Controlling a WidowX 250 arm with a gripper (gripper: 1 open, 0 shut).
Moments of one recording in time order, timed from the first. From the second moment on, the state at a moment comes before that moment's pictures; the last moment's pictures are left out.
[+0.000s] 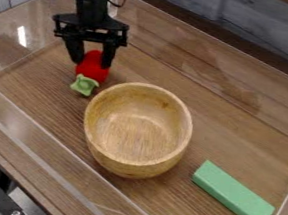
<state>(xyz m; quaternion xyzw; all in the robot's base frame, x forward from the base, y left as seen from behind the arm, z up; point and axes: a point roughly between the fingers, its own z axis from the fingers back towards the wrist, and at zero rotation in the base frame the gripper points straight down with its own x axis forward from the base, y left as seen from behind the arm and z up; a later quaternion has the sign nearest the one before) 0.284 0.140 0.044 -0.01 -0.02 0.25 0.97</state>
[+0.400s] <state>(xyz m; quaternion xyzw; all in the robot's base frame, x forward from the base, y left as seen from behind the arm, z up) 0.291 0.130 0.062 -0.03 0.00 0.25 0.97</state>
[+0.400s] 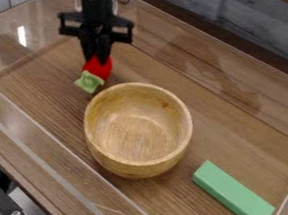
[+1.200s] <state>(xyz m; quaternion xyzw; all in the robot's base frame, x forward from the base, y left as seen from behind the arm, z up) 0.324 0.103 0.117 -0.05 -0.02 0.21 0.98</state>
